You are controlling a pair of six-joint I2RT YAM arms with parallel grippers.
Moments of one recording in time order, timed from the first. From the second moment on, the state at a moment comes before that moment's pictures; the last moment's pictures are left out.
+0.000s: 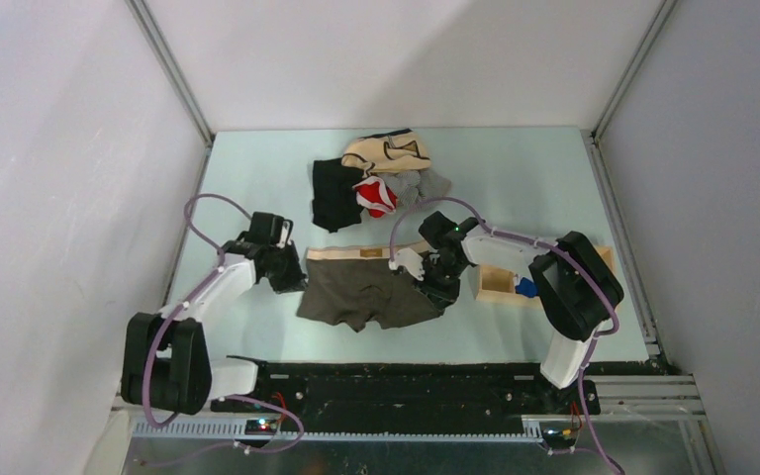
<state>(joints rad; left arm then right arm) -0.16 1.27 0.73 -0.64 0.11 -0.52 0.68 1.78 1.11 -0.76 -0.42 -0.66</state>
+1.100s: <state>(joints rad) -0.23 1.29 0.62 -0.71 0.02 -0.69 0.72 1.75 1.06 -0.70 -0.32 -0.50</state>
